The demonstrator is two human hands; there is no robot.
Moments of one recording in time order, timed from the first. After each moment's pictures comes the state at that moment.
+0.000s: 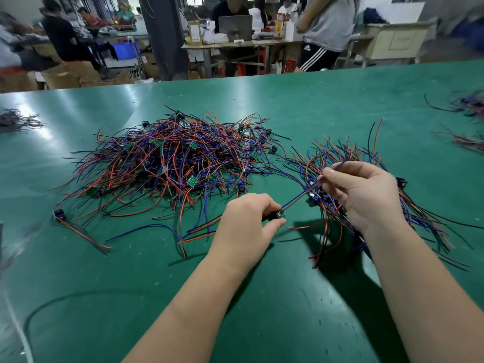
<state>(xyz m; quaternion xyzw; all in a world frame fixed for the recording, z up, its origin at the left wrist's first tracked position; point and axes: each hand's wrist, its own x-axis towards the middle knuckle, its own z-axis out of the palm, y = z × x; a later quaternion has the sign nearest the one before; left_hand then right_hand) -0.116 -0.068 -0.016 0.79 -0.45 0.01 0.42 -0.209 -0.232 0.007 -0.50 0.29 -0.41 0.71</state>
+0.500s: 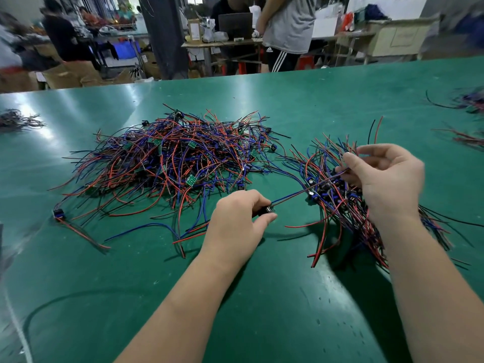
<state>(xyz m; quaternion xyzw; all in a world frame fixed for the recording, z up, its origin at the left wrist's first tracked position) -0.108 -0.064 -0.018 0.80 -0.43 0.05 0.42 -0.219 -0.251 0.011 -0.59 0.28 -0.51 0.56</state>
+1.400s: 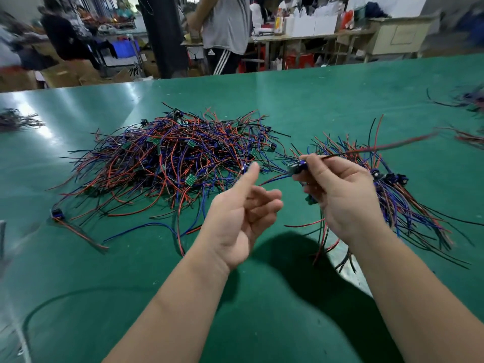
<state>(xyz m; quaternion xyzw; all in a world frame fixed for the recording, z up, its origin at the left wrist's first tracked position) -0.122 -0.064 0.023 0.49 -0.04 -0.43 0.76 -0.198 -0.197 0.012 -0.56 0.15 -0.39 0.72</state>
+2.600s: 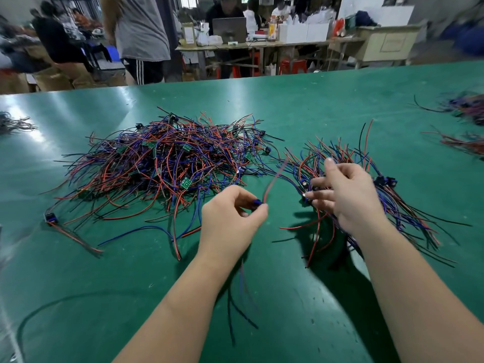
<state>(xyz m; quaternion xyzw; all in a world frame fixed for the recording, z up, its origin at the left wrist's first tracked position) -0.111 -0.066 -0.017 0.79 -0.30 -0.01 0.54 -0.204 -0.232 0.003 -0.56 0.35 -0.35 0.67</state>
